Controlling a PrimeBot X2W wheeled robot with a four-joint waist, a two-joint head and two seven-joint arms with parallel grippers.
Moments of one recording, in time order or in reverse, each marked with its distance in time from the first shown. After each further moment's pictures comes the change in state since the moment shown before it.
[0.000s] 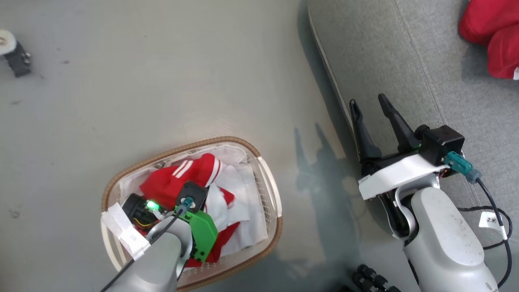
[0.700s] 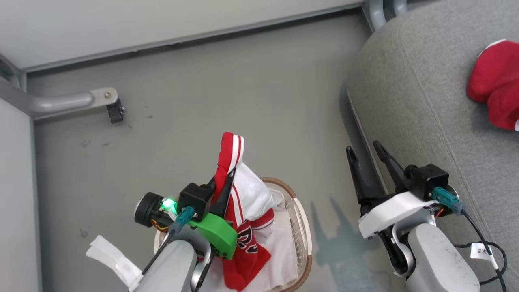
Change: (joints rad) left arm 0.235 -0.003 0.118 -0.557 -0.047 -0.022 -0.001; right arm 0.124 0.000 0.008 0.063 -0.035 0.000 0.000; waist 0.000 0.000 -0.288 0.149
